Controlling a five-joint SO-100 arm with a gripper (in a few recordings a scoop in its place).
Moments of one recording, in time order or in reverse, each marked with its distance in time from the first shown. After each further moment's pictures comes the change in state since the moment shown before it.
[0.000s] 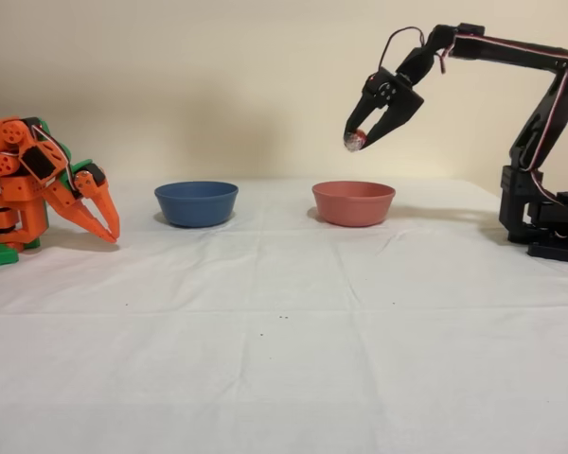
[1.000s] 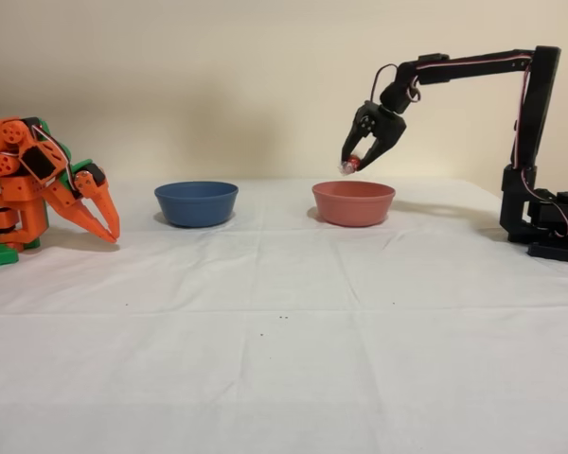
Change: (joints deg) arm 18.8 -16.2 -1.1 -9.9 -6.1
